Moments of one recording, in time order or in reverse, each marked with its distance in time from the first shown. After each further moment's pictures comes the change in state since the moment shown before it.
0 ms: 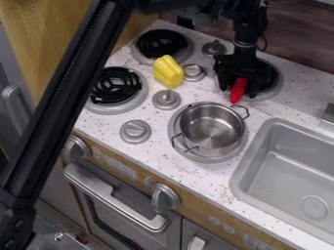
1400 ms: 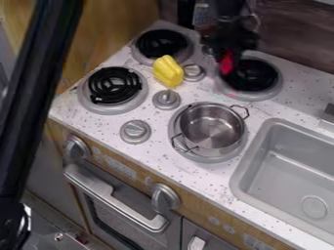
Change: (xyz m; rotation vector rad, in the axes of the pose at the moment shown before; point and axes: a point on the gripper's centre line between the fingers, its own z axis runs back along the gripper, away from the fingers) arm 0.023 0.044 0.045 -0.024 -0.219 0.114
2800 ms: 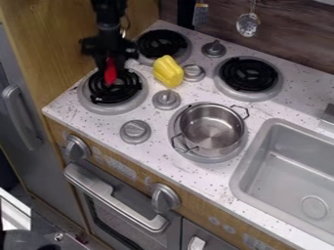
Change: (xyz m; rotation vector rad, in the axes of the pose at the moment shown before) arm -0.077 0.201 0.019 0.264 0.135 0.252
